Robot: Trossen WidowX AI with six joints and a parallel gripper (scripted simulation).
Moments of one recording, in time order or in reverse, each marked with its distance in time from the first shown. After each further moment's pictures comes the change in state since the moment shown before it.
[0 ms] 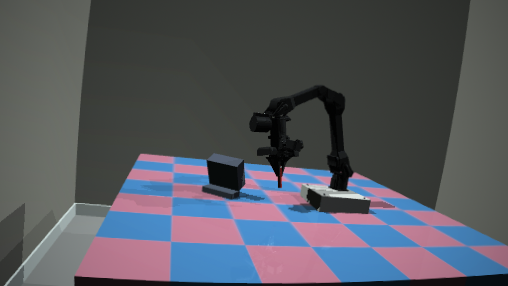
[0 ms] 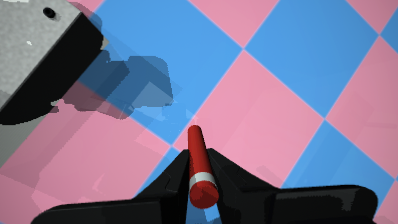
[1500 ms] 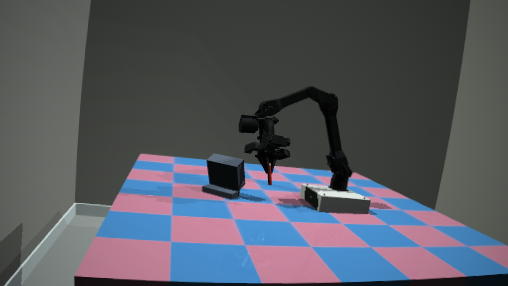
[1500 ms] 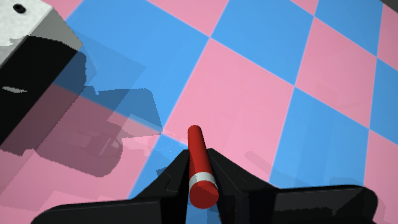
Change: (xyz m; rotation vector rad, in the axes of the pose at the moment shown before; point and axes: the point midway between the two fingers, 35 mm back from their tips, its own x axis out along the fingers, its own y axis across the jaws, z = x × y) arm -0.010 0.005 -0.050 0.161 -0.164 -0.145
